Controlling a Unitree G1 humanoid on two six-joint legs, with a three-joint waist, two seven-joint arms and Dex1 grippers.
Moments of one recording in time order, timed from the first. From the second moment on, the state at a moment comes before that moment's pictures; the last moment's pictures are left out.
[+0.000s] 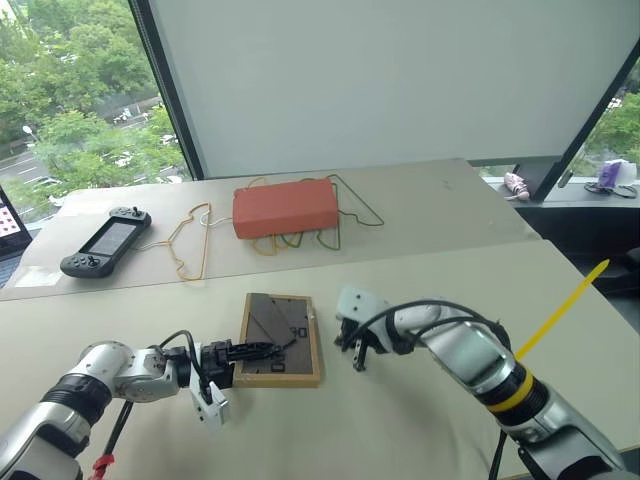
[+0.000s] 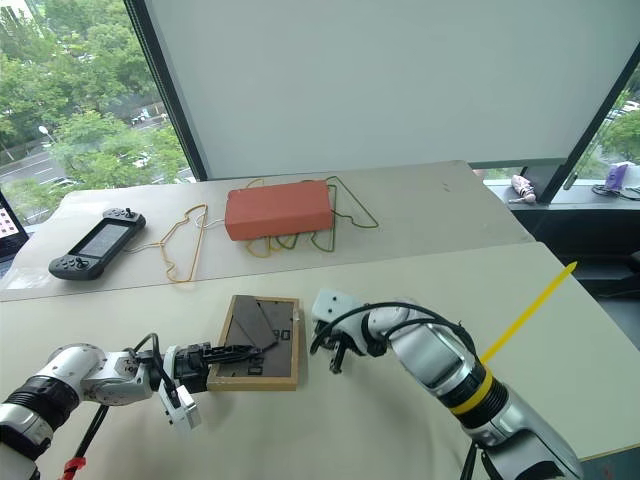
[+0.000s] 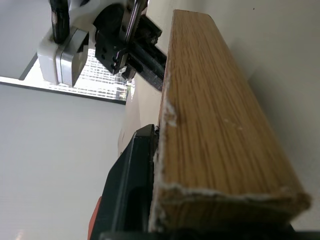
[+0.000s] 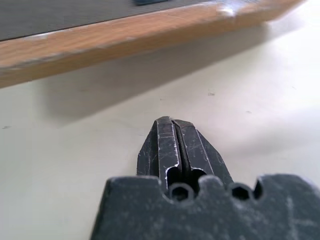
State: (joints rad) left arm -0.52 0.90 -0.51 0.57 1.07 -1.32 0.49; right arm -0.70 -0.54 0.49 -0.20 0.05 0.93 0.84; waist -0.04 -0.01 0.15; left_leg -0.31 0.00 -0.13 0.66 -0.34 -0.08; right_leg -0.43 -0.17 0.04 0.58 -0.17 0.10
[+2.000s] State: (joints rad) left arm -0.49 0.86 -0.48 0.53 1.02 -1.30 0.42; right arm -0.74 -0.38 0.19 0.05 0.50 1.05 0.95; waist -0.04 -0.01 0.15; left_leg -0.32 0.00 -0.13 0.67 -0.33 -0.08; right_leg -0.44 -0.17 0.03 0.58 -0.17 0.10
